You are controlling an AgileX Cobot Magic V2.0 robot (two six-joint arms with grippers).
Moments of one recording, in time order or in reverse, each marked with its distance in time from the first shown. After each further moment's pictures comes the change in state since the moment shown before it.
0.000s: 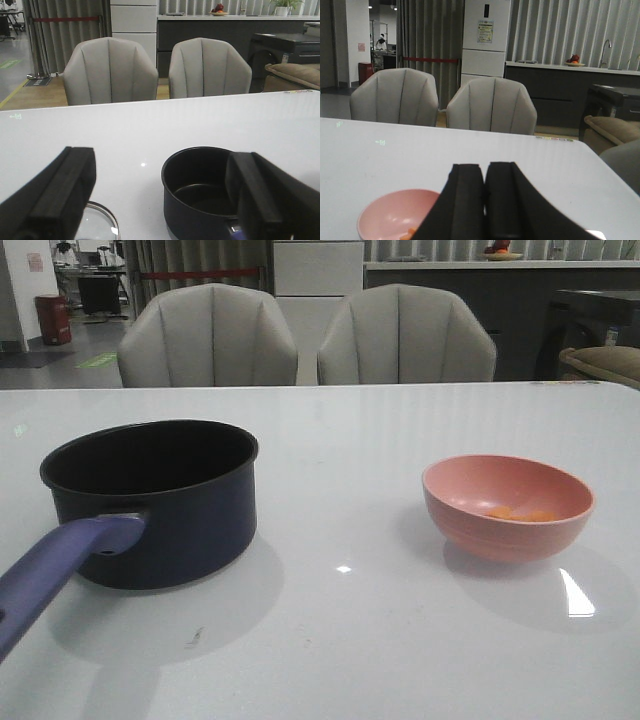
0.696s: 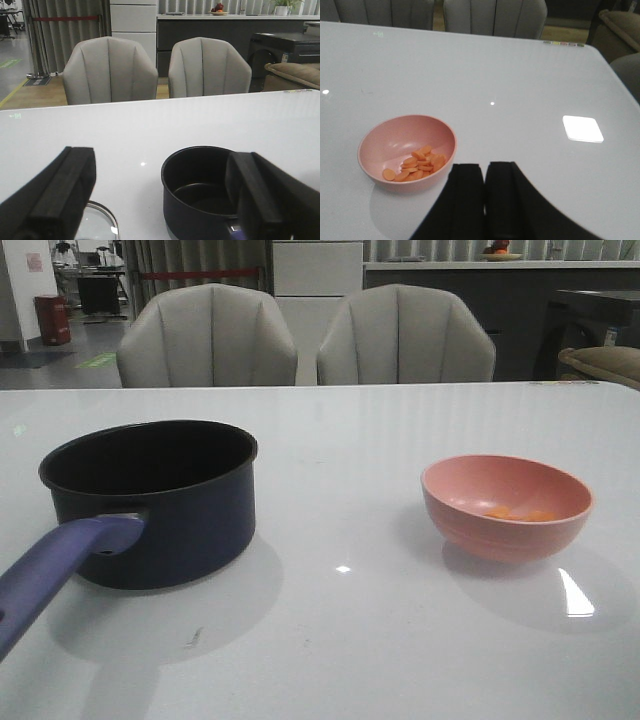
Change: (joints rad) left arm 0.000 0.000 0.000 0.000 0.004 0.000; right arm 0.000 0.440 -0.334 0.021 0.365 0.000
